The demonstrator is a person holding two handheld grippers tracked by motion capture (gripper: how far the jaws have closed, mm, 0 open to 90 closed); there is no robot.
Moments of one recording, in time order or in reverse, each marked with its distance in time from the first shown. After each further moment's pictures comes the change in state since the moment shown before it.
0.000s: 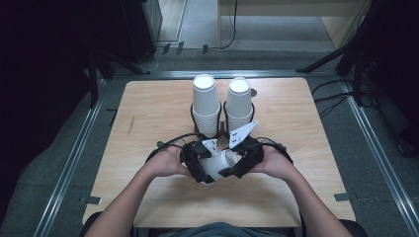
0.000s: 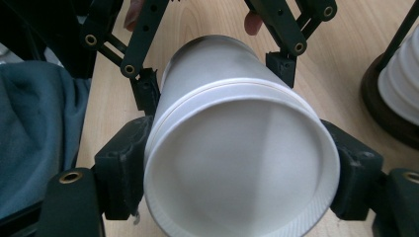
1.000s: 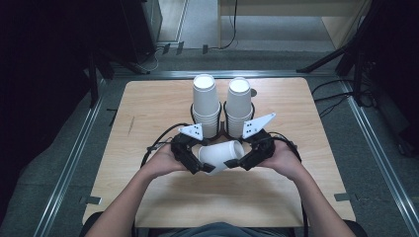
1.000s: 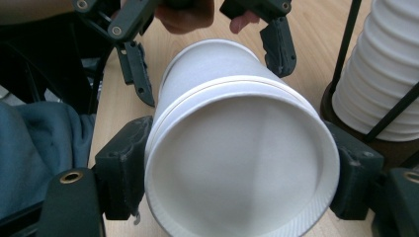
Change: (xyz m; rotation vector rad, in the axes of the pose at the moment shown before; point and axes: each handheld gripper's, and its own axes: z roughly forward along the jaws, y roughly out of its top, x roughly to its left) left arm 0.008 -0.022 -0.030 -0.392 0.022 -0.139; right arm -0.004 -0.004 -0.035 -0.145 -0.023 0.069
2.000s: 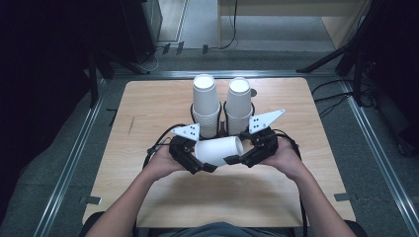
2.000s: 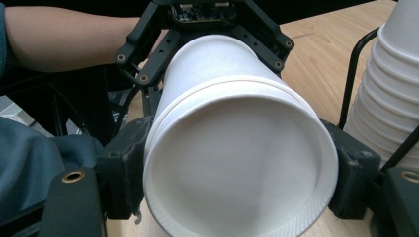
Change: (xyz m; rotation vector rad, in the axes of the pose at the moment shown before) left arm -0.007 0.001 -0.007 -0.103 -0.081 0.037; right arm 0.004 0.009 -0.014 -0.137 0.061 0.001
